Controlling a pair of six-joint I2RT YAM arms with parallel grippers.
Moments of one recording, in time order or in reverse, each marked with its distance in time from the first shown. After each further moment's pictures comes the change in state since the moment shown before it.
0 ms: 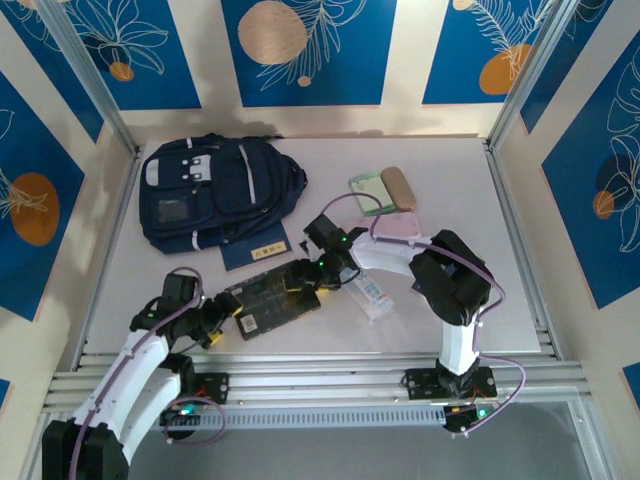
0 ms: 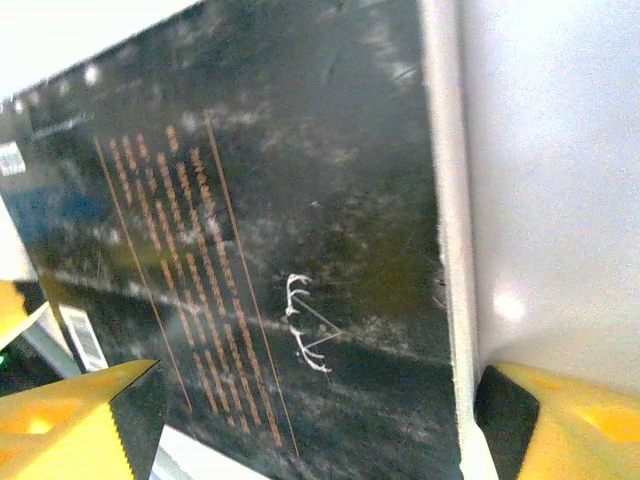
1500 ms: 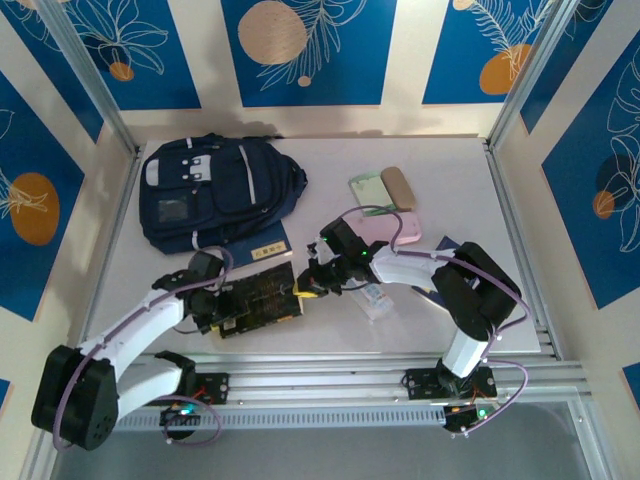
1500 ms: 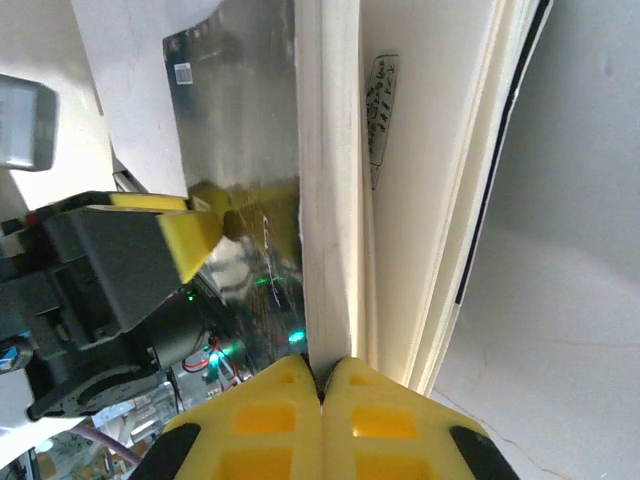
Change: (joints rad) left arm -0.202 0.338 0.243 -0.095 -0.235 0.254; right arm -0.038 -0.158 -0.215 0.298 -0.229 0.262
